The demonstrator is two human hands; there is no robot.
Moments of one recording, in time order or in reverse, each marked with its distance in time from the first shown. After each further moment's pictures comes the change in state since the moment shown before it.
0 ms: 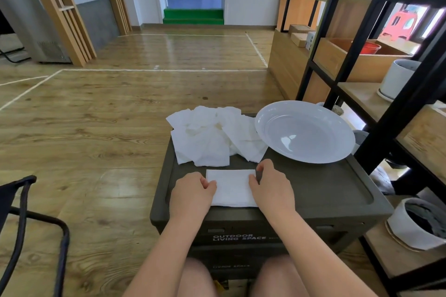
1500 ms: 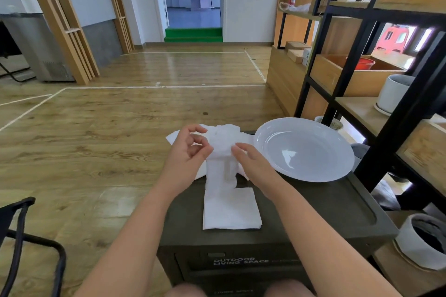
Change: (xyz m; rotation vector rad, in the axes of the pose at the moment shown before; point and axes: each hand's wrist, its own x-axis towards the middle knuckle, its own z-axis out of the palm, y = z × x) left_hand 0.065 0.028 -0.058 -0.858 -0.119 0.542; right_hand 0.059 -0.047 -0.033 0.680 -0.341 -0.049
